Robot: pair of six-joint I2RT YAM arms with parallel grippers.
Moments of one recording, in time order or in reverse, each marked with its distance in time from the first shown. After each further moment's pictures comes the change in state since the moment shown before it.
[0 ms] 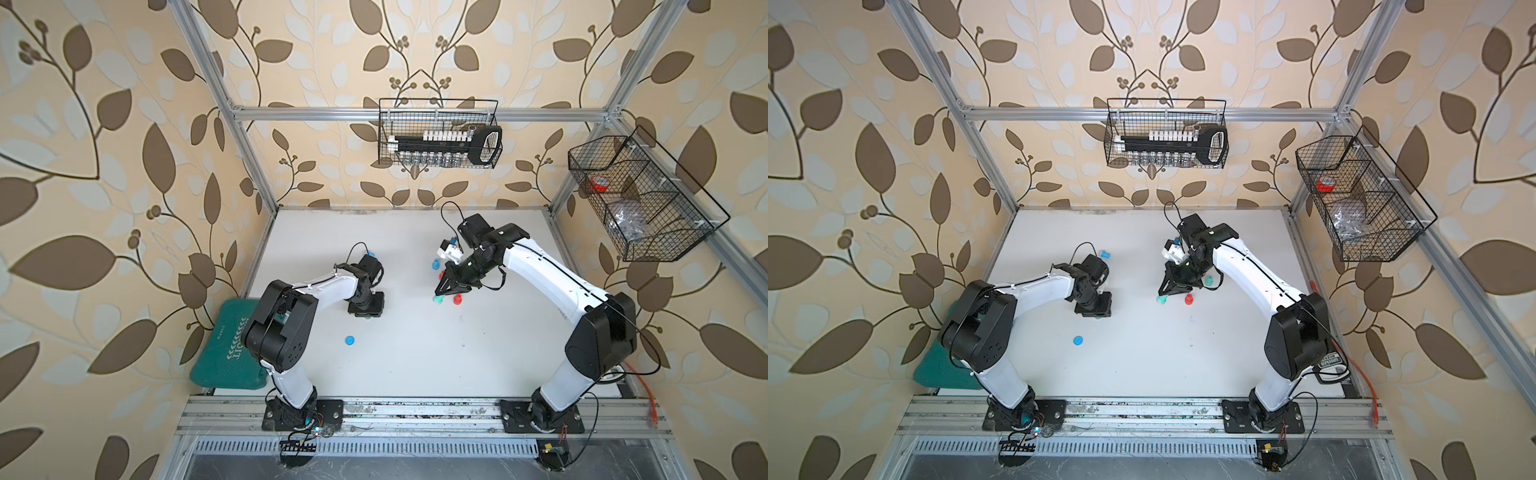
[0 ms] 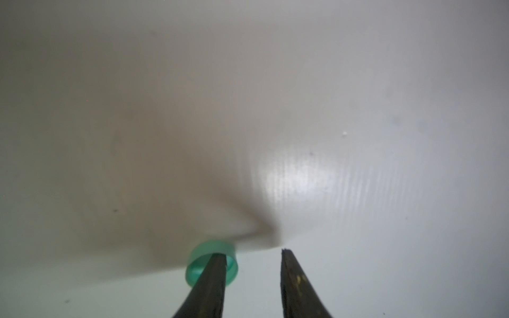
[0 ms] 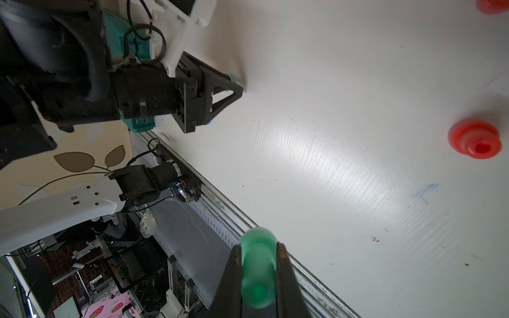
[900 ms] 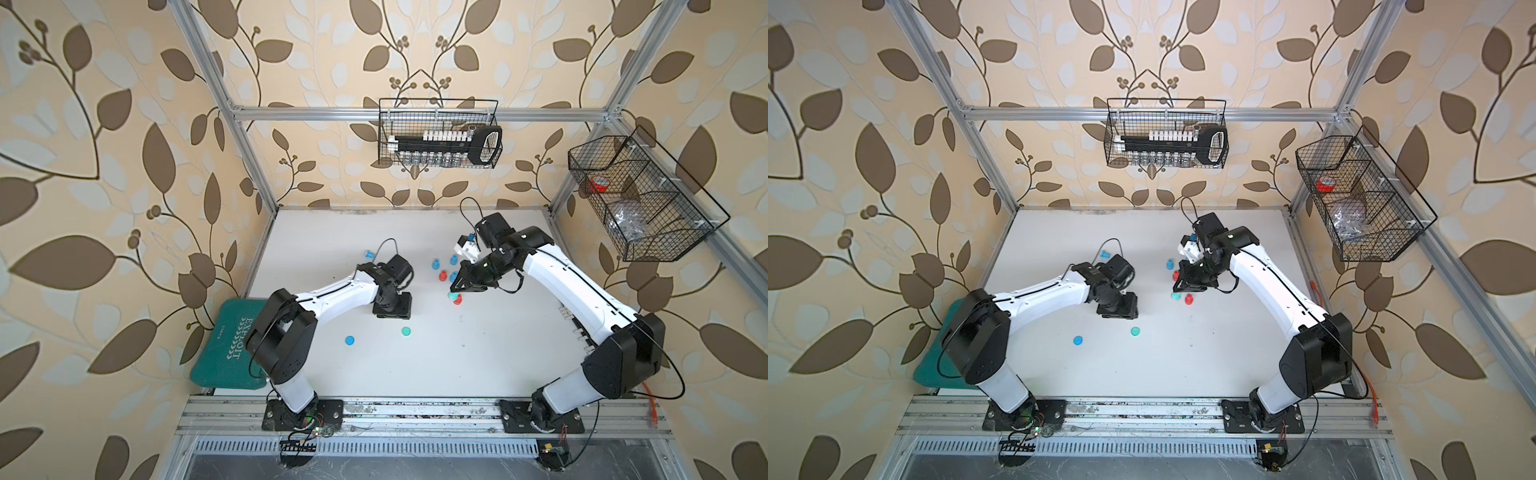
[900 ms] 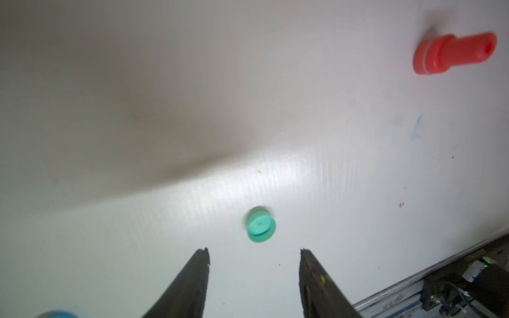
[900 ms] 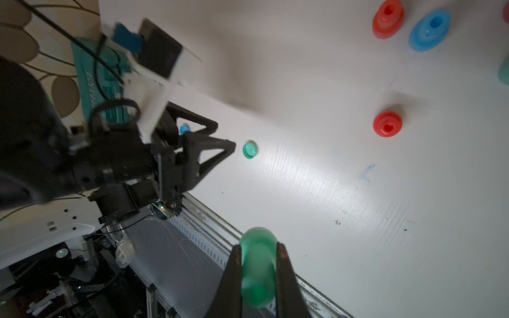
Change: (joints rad) left arm -0.112 -0.094 0.104 -0.095 0.017 -0.154; right arm -0.003 -0.131 -0.065 0.000 0.149 0.016
